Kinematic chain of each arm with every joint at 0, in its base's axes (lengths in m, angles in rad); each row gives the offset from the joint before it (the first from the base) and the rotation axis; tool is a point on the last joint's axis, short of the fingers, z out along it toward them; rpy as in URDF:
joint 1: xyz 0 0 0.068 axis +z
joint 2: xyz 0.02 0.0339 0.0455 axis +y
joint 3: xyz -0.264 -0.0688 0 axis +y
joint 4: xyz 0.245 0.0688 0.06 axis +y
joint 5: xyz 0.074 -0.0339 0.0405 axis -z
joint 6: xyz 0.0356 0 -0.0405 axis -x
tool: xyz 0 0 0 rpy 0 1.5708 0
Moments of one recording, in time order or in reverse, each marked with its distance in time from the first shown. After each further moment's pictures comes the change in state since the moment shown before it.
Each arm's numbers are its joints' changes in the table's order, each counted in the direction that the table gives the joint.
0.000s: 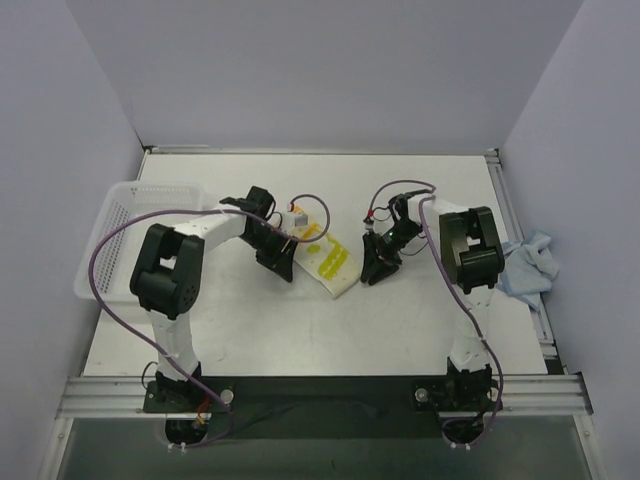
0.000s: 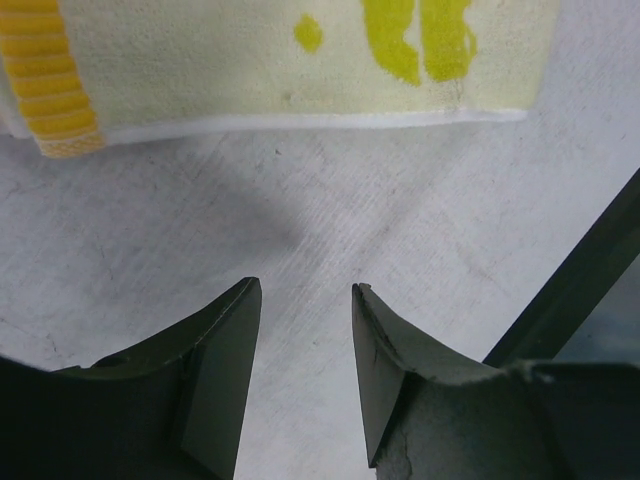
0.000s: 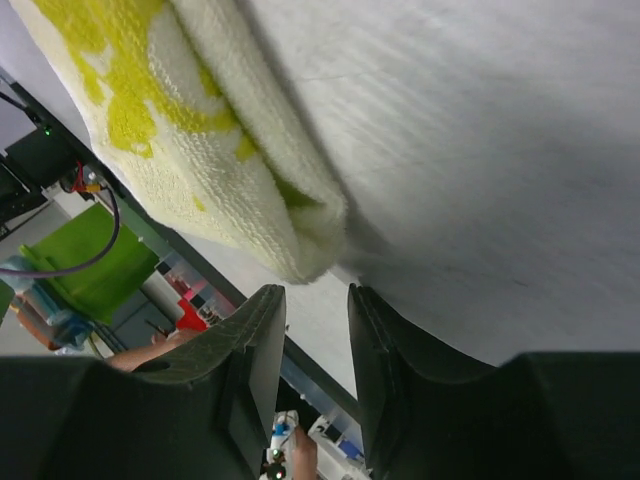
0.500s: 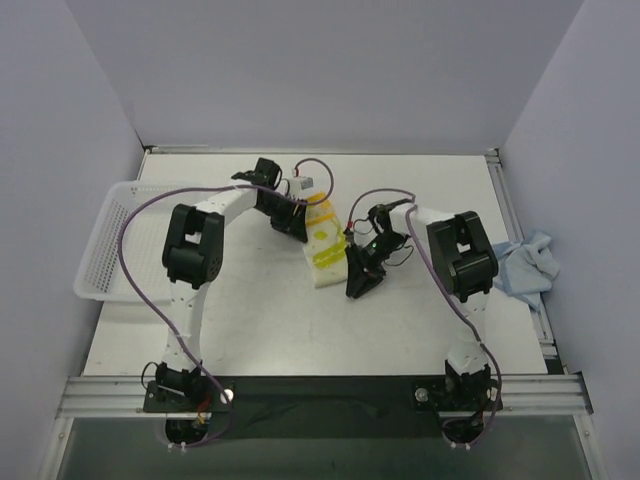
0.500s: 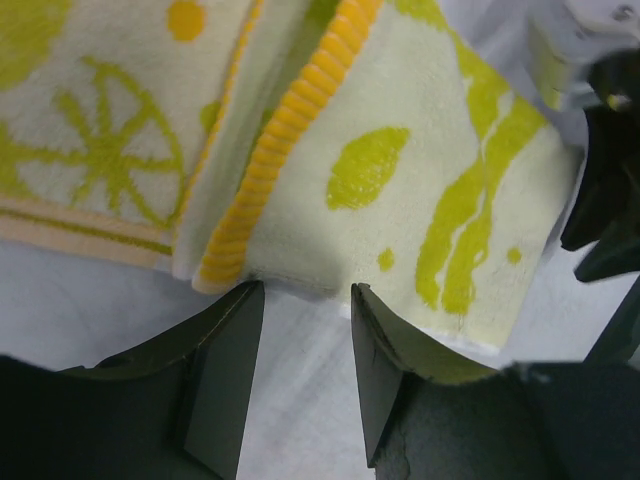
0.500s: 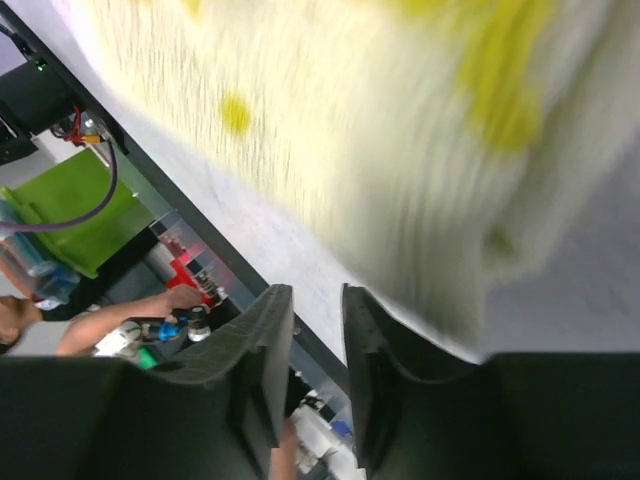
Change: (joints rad) left arm 0.046 0.335 -0.412 -0.063 0.071 0.089; right arm 0.160 -0.040 0.111 -0.065 -0.085 -0.035
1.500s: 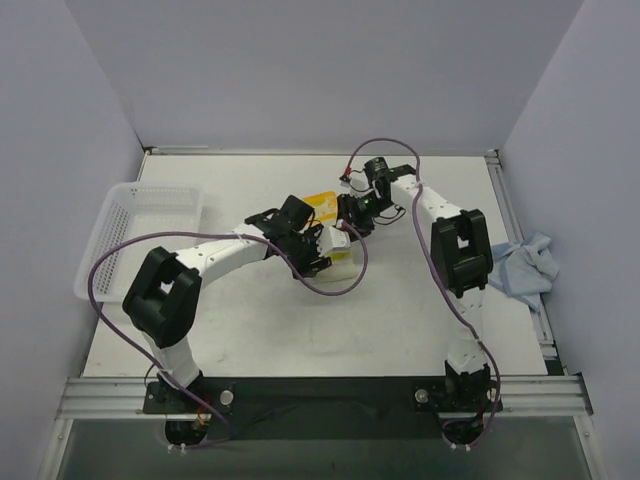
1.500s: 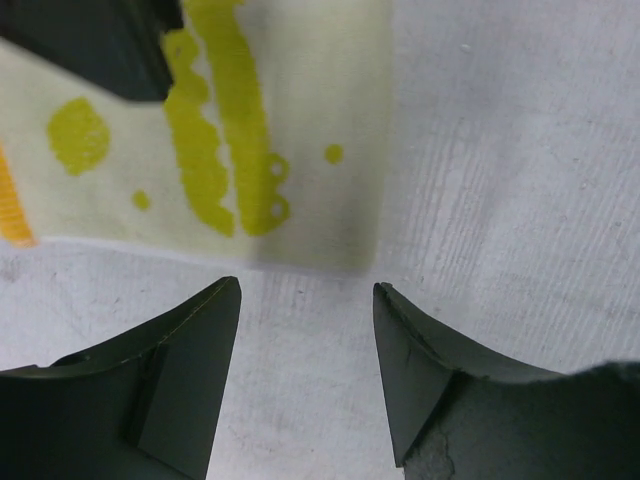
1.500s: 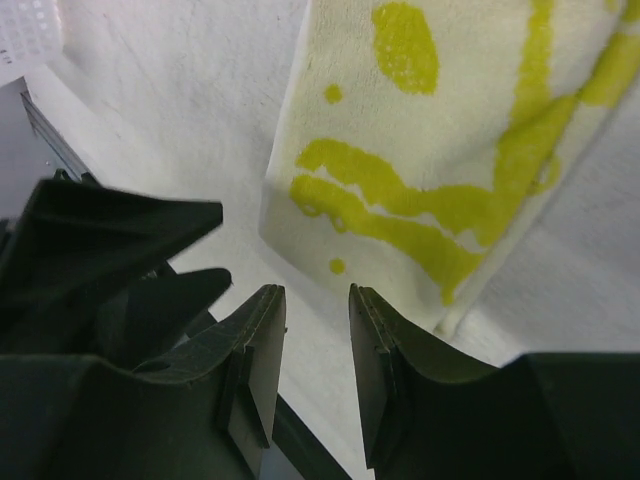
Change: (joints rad) left arm -0.294 -0.491 0.450 -0.191 -0.331 -0.478; right arm -0.043 0.007 -0.397 -0.079 0.086 -0.148
